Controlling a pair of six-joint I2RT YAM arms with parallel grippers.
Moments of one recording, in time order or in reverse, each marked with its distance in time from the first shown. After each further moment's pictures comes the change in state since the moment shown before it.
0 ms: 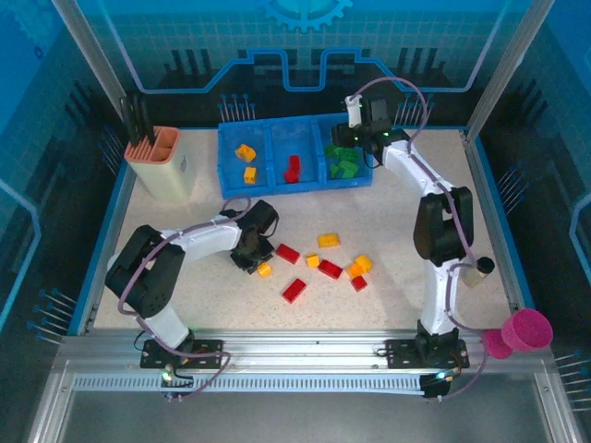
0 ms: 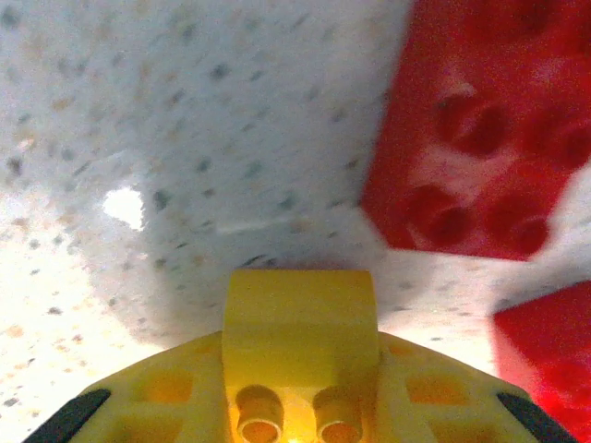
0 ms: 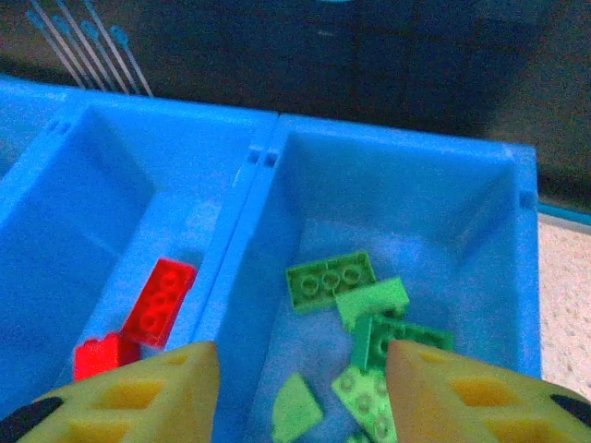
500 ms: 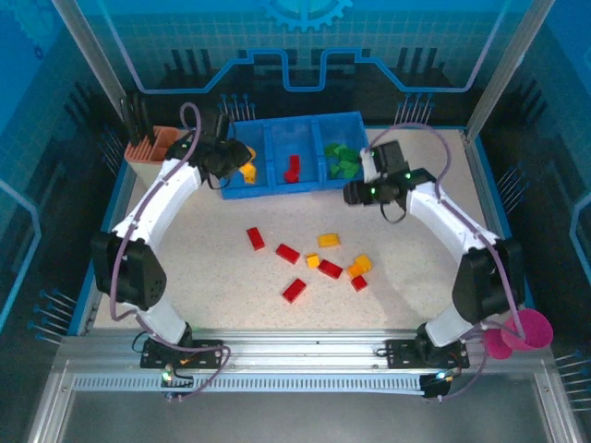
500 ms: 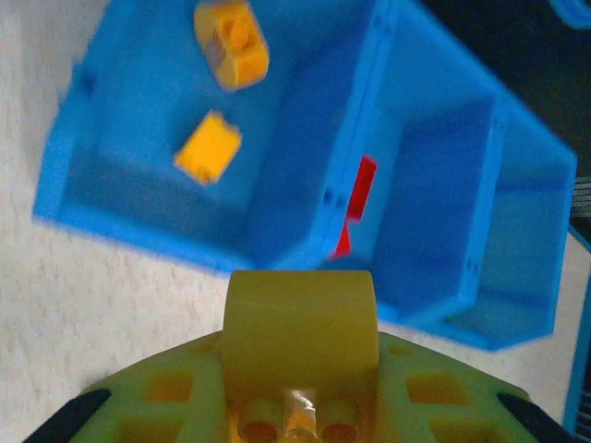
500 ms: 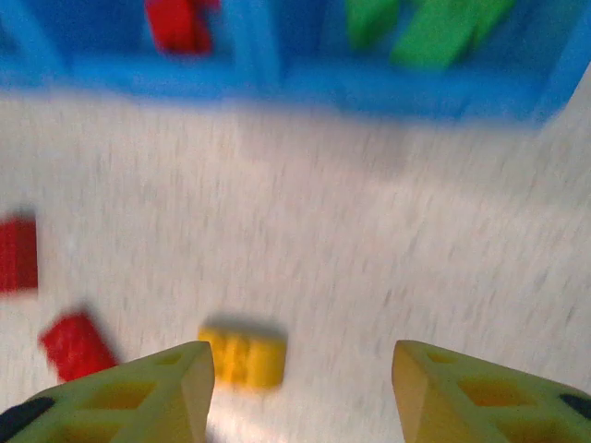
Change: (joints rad) left arm 0.319 0.056 0.670 -0.039 -0.017 0.400; right arm 0.079 -0.520 -0.588 -0.320 -0.043 0.170
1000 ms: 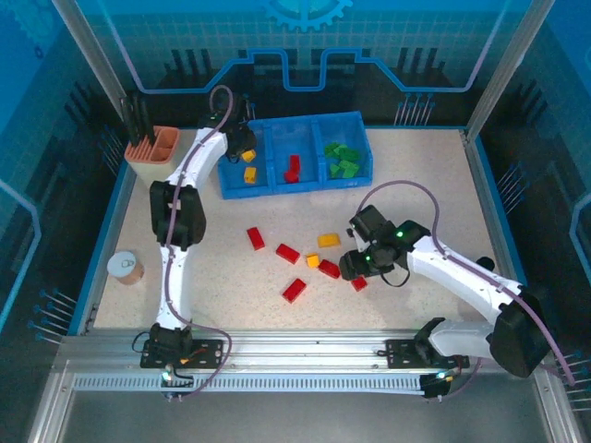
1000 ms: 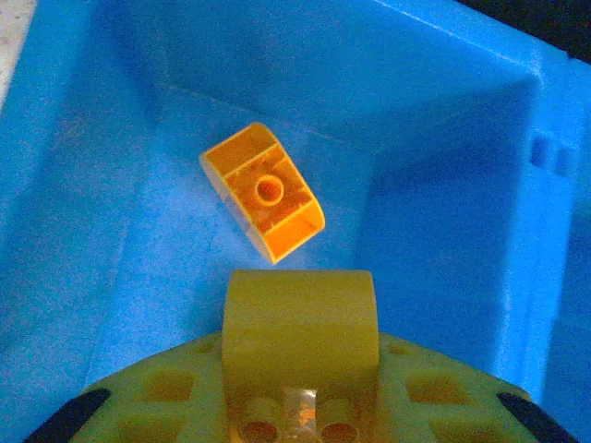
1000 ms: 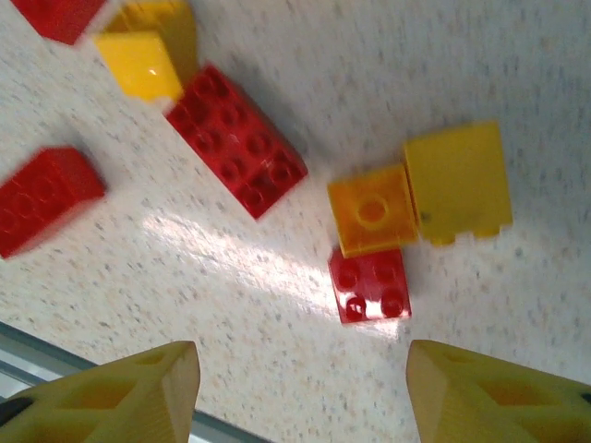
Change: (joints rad) left arm 0.054 0.648 0.628 -0.132 -0.096 0.235; right arm 0.321 -0.296 -0.351 -0.230 0.079 0.240
